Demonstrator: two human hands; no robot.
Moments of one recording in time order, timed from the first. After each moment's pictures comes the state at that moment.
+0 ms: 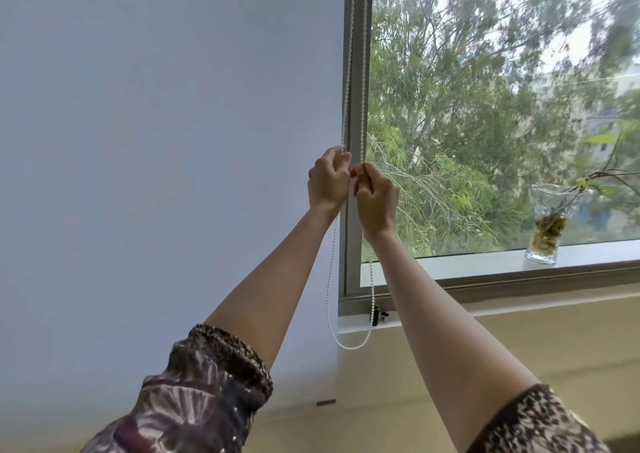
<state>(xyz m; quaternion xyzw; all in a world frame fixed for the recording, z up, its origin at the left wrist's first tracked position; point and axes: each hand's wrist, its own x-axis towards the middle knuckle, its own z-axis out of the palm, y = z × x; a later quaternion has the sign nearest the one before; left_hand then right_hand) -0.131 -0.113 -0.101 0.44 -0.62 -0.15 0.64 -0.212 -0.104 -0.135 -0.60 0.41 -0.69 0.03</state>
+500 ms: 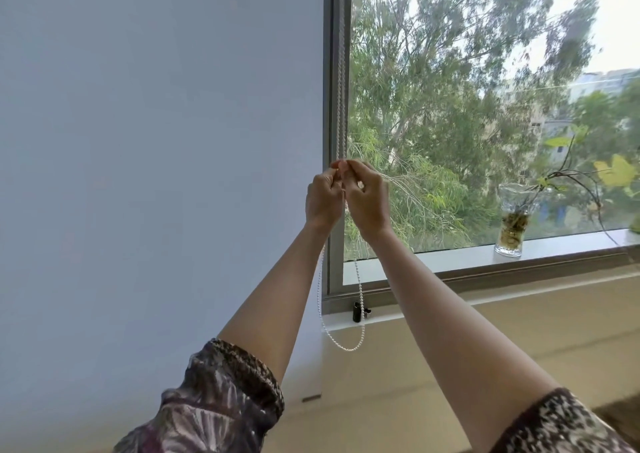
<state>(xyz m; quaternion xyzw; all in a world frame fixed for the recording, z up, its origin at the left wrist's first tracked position) -0.147 -0.108 -0.125 0.42 -0.65 -0.19 0.60 -0.223 -0.077 -0.122 -0.62 0.37 -0.68 0.09</state>
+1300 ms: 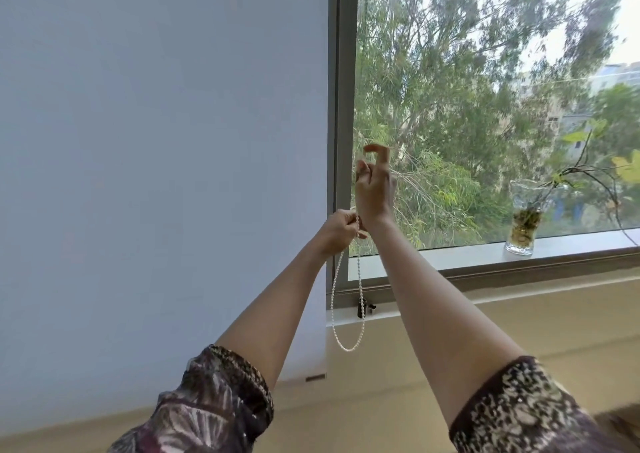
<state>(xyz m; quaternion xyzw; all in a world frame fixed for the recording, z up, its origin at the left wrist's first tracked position) -0.147 -0.096 -0.172 0.41 -0.75 -0.31 0.42 -0.230 -0.101 -0.122 -0.58 0.43 -0.69 0.01</state>
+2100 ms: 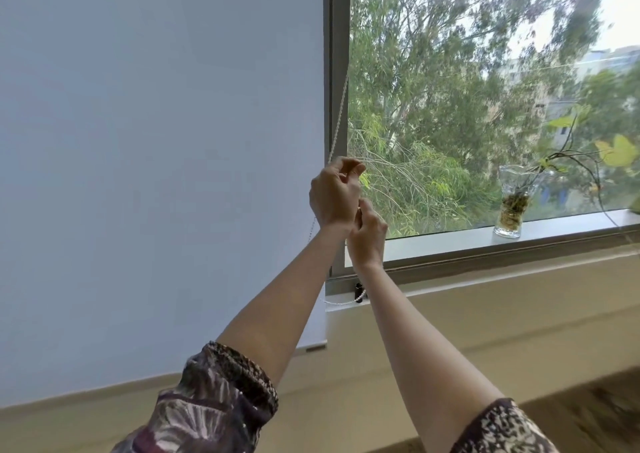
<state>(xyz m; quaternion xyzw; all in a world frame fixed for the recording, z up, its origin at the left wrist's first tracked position) -0.163 -0.065 -0.142 0.44 -0.59 -0.06 0.67 -0.216 -0.068 -0.213 -0.55 0.51 -0.66 0.02</state>
